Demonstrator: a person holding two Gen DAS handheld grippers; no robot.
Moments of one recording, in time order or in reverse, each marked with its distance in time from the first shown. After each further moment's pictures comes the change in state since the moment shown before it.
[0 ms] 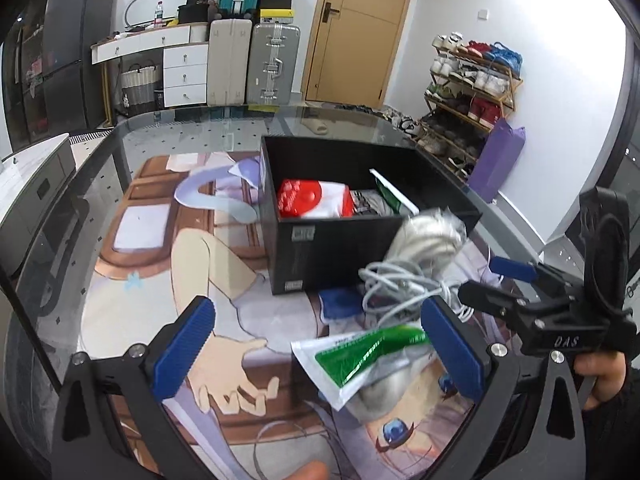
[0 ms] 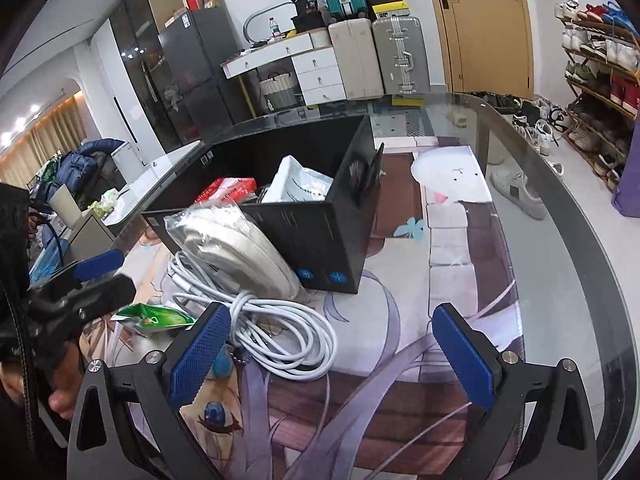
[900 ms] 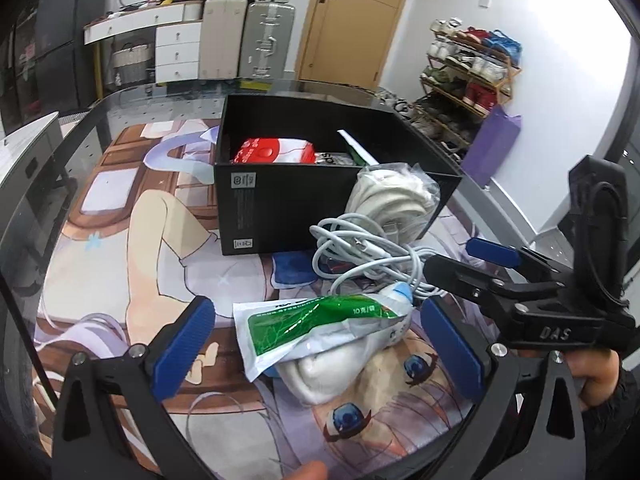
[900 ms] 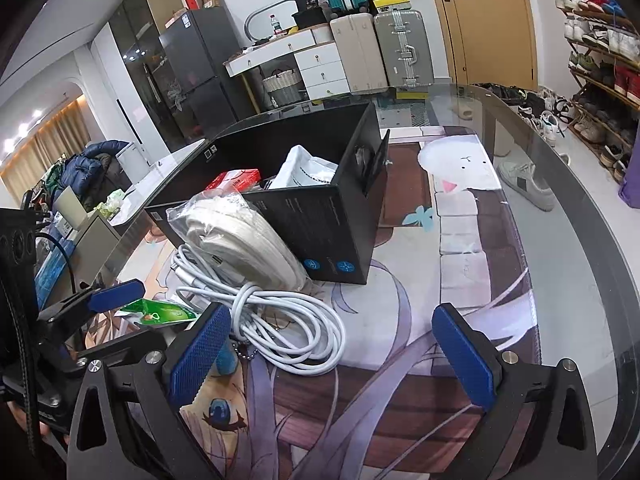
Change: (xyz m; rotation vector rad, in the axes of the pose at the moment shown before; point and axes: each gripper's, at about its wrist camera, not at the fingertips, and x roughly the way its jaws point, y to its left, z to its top) left arm 0.013 -0.025 -0.015 -0.044 0.067 -0.020; right arm 0.006 -0.004 -0.008 0.019 0.011 0.031
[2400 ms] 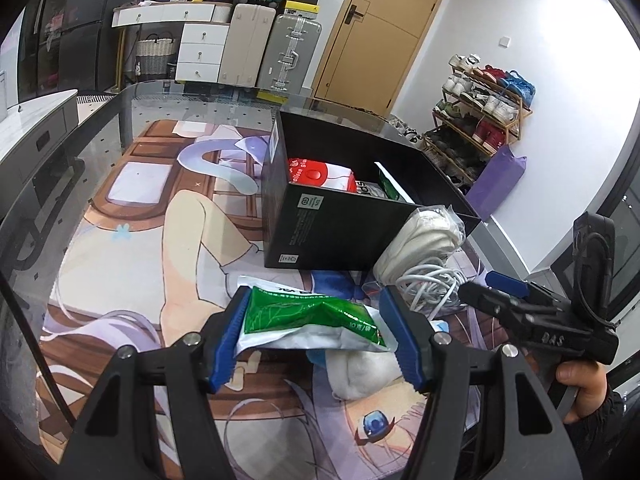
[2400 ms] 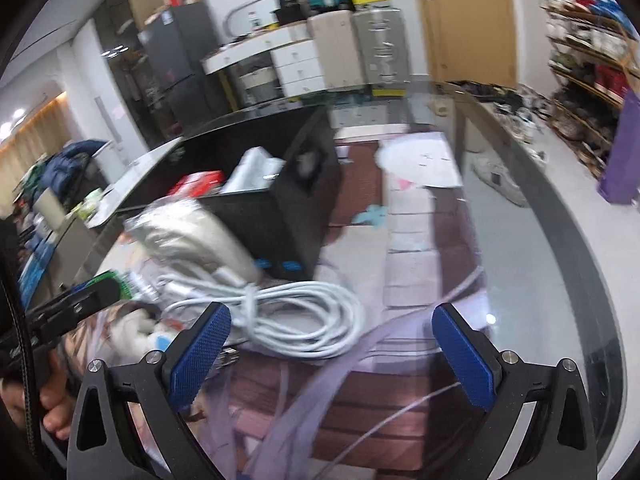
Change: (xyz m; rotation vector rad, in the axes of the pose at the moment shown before) left arm -0.013 0.035 -0.001 -0.109 -0.077 -0.036; right arm -0.004 -0.017 0.000 -0.008 0.018 -0.069
